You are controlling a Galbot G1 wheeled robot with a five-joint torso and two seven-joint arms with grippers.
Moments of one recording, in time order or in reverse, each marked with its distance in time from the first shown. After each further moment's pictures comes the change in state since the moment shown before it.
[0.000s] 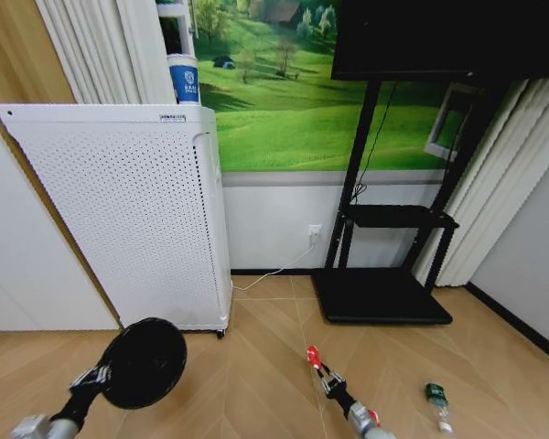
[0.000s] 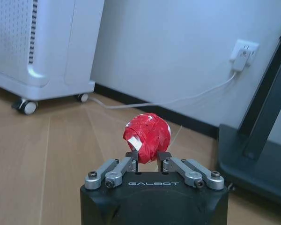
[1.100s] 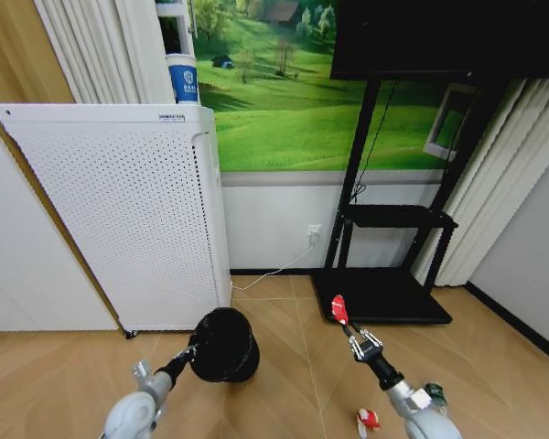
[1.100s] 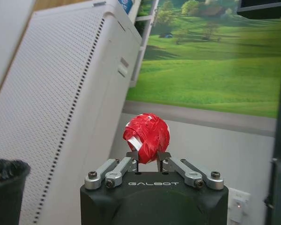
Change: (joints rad) left arm -0.319 0.231 0.539 0.086 -0.559 0.180 -0.383; right arm -0.334 -0.236 0.151 0.735 0.316 0.095 -0.091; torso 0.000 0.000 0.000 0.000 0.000
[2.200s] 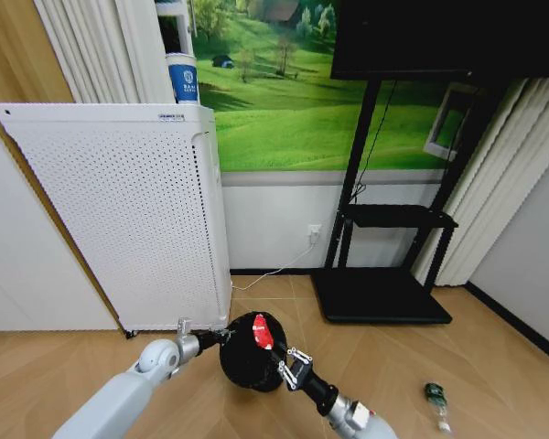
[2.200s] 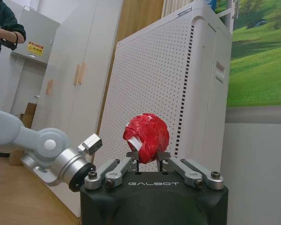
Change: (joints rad) left arm -0.419 0.032 0.331 0.170 0.263 0.227 0.584; right arm 0.116 0.016 -0.396 0.117 -0.089 -0.106 -0.027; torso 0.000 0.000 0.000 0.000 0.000
